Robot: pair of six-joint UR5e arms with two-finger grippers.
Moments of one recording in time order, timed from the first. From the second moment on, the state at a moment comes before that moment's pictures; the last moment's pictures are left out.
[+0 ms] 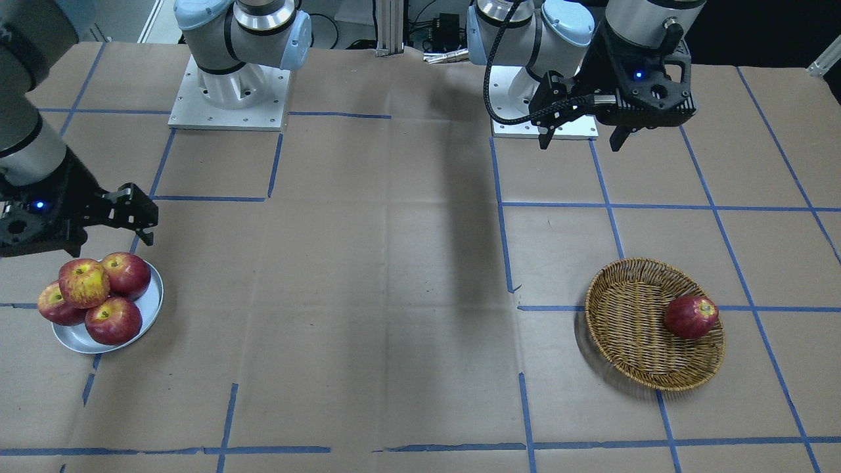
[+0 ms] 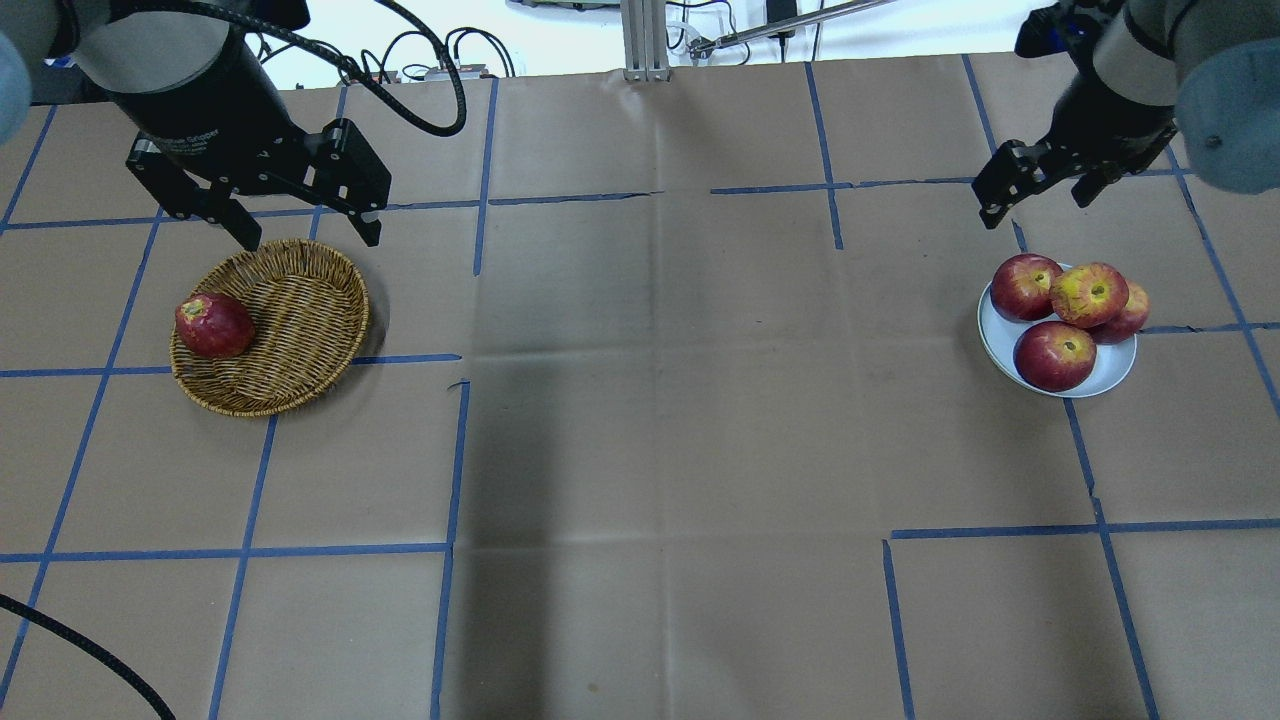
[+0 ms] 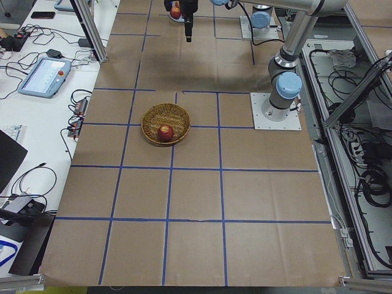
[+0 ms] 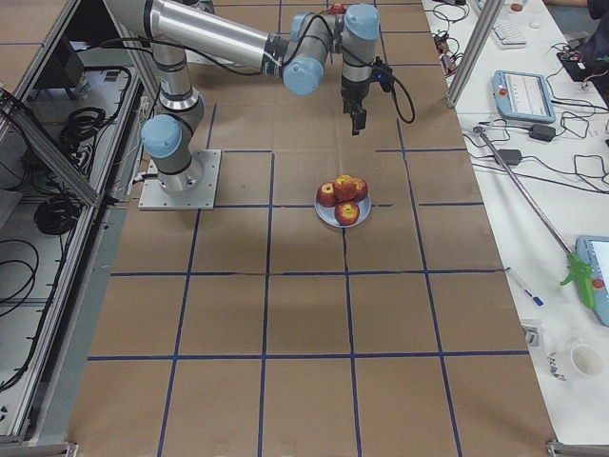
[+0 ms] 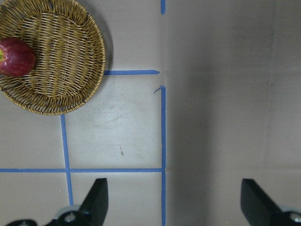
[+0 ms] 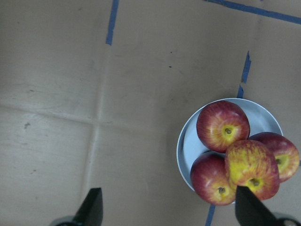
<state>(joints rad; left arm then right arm) -1.57 -1.55 -1.48 -1.70 1.57 0.01 1.41 -1.47 1.64 -1.77 -1.56 -0.35</state>
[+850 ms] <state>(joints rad) -1.57 -1.55 -1.48 -1.70 1.58 0.01 1.58 -1.57 1.63 -1.61 -1.56 -0.08</state>
